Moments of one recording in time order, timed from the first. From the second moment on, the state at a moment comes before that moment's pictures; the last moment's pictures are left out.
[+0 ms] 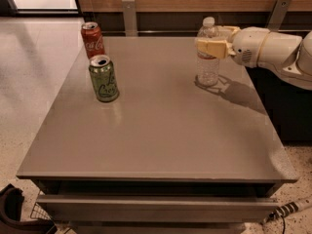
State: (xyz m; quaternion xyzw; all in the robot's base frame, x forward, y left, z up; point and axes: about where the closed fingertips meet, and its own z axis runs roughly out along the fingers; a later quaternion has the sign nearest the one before) arm 0.670 -0.152 0.951 -0.35 0.65 0.26 0.62
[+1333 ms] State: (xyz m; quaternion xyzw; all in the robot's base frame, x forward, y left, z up) arm 0.677 -0.143 0.985 -0.46 0.72 0.19 0.47
